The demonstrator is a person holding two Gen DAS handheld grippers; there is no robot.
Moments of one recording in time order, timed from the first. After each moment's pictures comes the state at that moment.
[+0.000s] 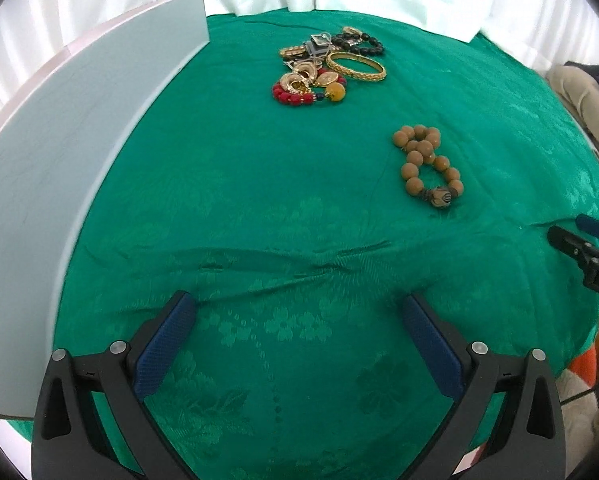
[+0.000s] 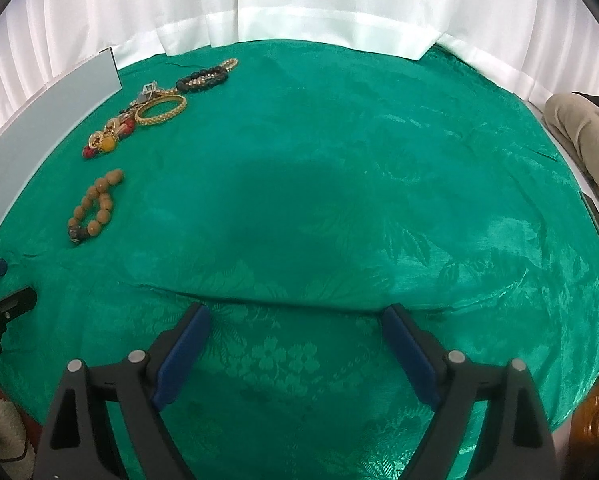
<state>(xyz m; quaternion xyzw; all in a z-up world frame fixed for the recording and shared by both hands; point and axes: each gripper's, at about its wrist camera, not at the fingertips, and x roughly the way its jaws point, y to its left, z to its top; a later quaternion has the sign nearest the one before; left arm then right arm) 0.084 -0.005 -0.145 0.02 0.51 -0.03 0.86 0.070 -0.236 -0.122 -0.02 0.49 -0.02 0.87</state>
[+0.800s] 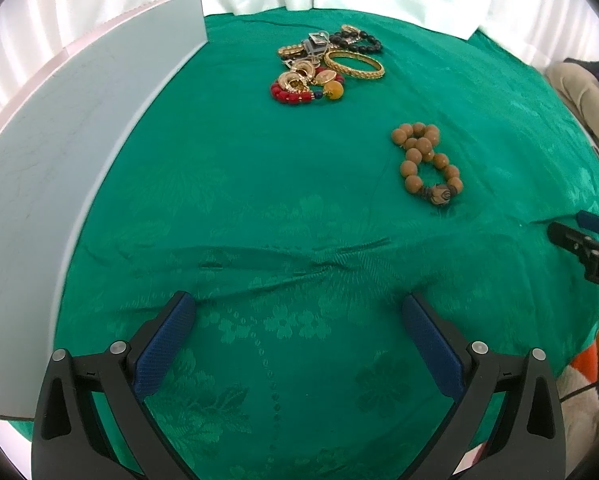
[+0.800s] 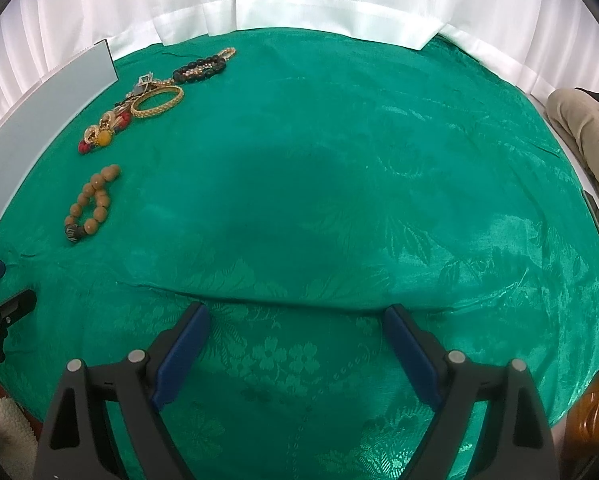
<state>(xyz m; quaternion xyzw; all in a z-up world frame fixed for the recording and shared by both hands) 0.084 -0.006 -0.145 0.02 0.51 -0.03 0.86 0.079 -0.237 -0.123 -0.02 0.51 -0.02 0.86</state>
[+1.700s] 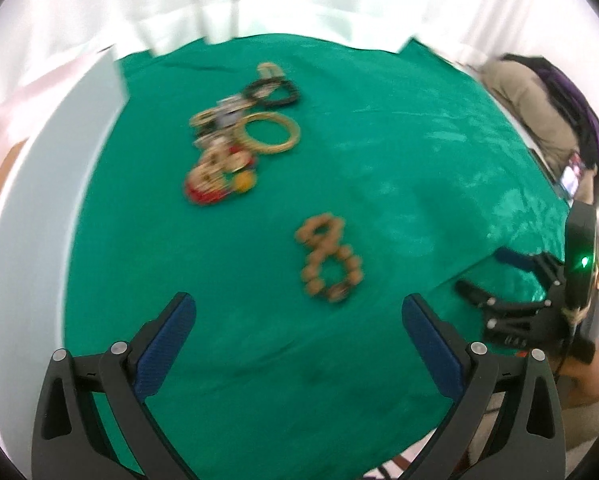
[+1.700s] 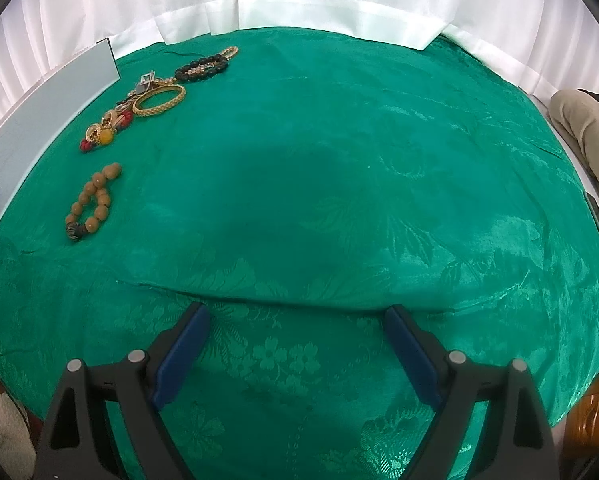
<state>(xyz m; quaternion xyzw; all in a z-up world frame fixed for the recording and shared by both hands) 0.144 -0.046 -0.083 0.03 0.51 -0.17 0.84 0.078 -0.237 -0.123 -0.03 0.51 -0.01 0.86</state>
